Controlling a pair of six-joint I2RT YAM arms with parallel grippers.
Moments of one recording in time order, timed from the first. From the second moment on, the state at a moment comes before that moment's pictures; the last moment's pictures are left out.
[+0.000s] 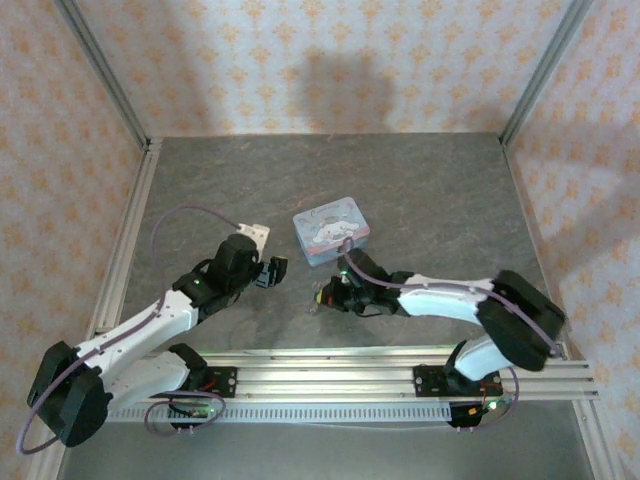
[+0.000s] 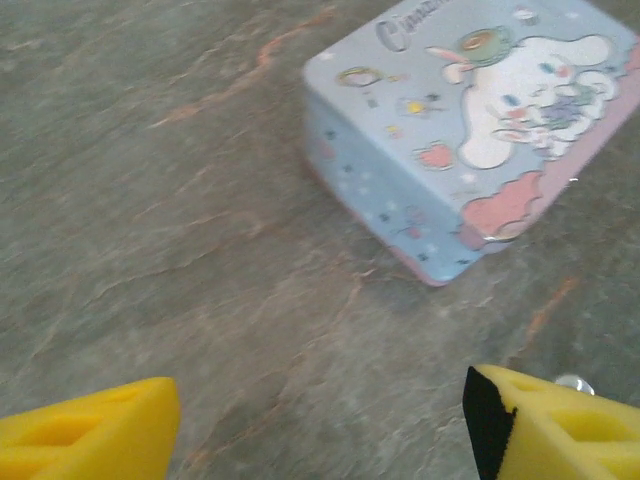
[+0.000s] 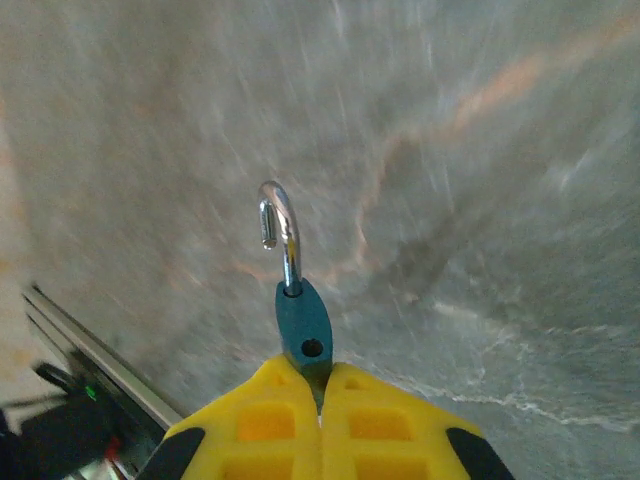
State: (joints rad) left arm -0.57 0.99 0.57 -0.29 -0.17 -0.26; right arm 0.91 1.50 0.65 -0.03 -0.30 1.05
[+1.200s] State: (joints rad) left arm -0.17 1.10 0.74 -0.30 -0.27 -0.26; right arm 0.63 0.95 0.79 -0.51 0.67 0.58
